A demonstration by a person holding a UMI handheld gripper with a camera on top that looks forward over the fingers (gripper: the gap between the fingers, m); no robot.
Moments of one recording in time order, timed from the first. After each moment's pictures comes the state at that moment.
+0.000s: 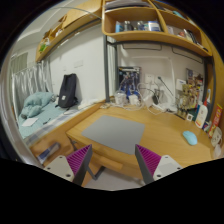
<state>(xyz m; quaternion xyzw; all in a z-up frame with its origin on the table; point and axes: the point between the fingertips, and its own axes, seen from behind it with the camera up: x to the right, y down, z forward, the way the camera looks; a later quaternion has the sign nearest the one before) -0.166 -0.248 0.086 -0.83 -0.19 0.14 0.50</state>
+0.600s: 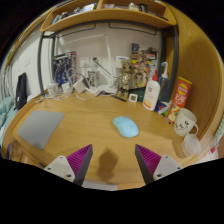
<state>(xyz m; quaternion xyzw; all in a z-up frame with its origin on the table) 0.118 -0.134 0.026 -0.88 -0.04 -0.01 0.46</state>
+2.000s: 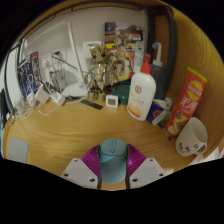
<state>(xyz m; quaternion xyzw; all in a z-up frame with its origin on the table) 0.198 0.021 -0.005 -0.91 0.06 -0.04 0.41</state>
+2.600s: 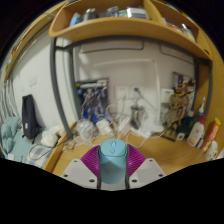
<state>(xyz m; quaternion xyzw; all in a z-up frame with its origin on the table) -0.165 0.032 0.166 -0.85 -0.02 0.04 0.52</state>
